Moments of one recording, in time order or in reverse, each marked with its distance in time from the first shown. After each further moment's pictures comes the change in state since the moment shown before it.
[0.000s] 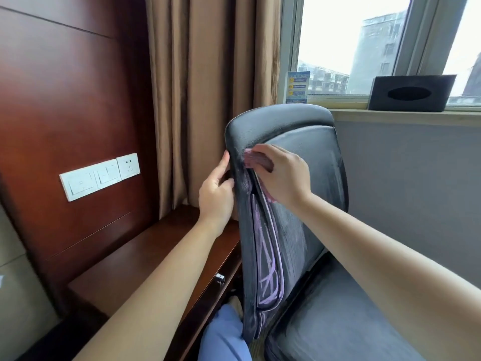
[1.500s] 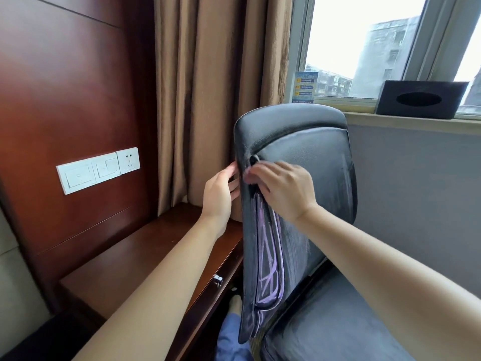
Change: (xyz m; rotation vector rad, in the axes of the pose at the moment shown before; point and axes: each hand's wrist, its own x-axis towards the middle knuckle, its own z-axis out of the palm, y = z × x) left_hand 0.001 0.011 0.001 -0.155 -0.028 -0.148; right_hand -0.010 0.013 0.018 -0.235 -0.026 -0.425
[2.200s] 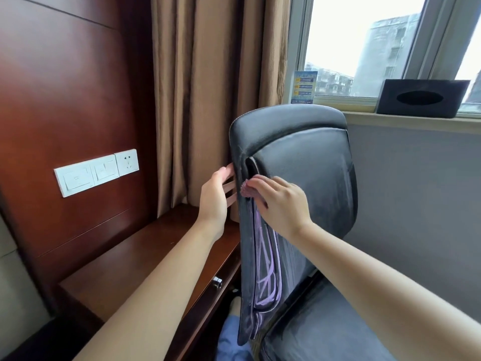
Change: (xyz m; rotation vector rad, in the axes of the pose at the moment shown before) left_hand 0.006 -0.004 0.002 -0.047 0.043 -0.035; right_hand -0.023 -0.006 0.010 0.085 -0.008 0.098
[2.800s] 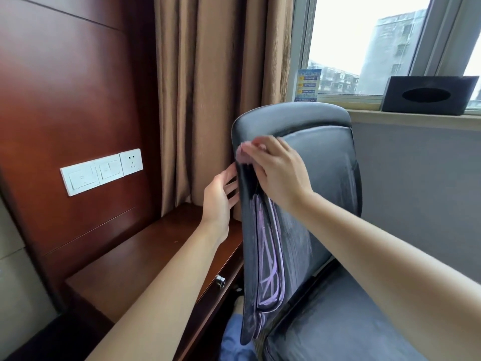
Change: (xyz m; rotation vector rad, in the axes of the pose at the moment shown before) left_hand -0.008 -0.002 0.003 -0.055 -0.010 0.016; right_hand 0.046 0.010 -0.007 0.008 -0.004 -0.026
